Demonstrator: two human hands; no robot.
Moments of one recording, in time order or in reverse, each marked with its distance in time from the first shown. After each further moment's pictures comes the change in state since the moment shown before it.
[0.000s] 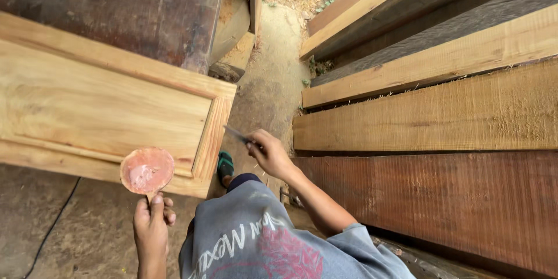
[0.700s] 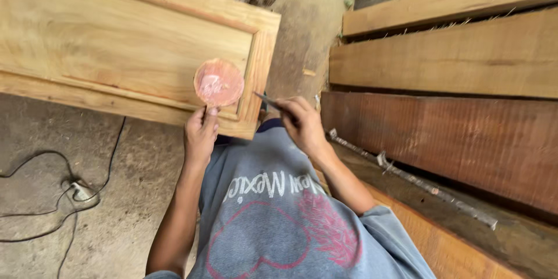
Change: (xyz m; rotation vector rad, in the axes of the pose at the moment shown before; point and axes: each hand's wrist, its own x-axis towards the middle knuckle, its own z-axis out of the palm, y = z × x) left_hand 0.065 0.037 0.016 0.193 -0.304 -0.005; right_hand -0.033 -0.061 0.051 -0.043 0.218 -0.024
